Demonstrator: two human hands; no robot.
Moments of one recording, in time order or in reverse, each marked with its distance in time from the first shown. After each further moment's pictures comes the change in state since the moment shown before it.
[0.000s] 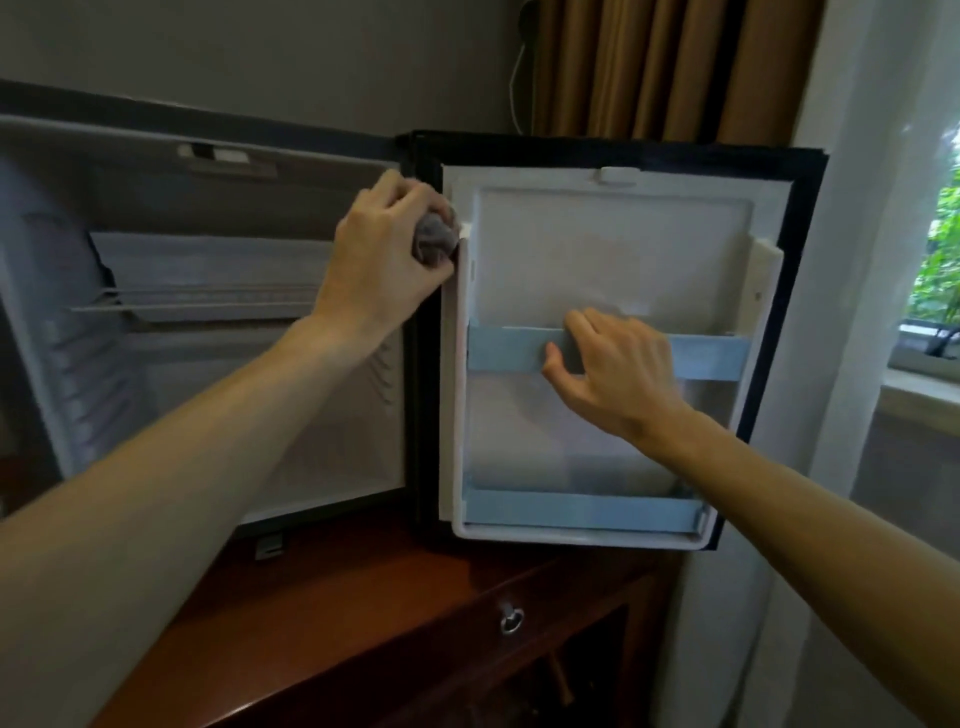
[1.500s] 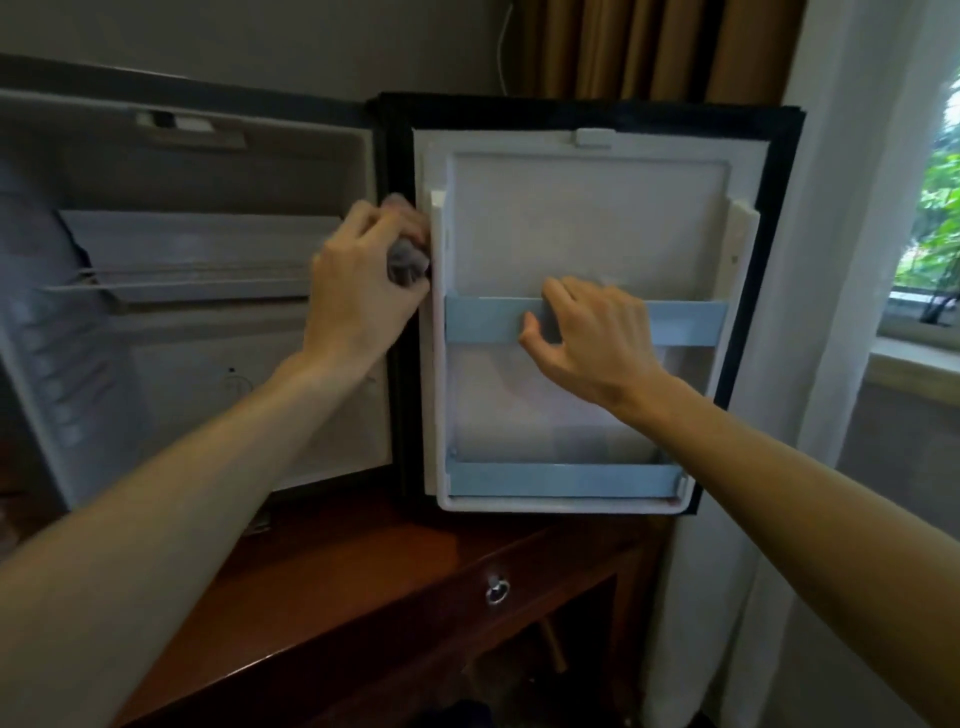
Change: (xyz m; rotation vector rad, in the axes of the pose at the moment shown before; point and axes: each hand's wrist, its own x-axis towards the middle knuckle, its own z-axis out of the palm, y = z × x) left_hand -0.042 0.016 0.018 -0.044 0.043 -0.081; right_hand -0.001 0.006 0.007 0.065 0.038 0.007
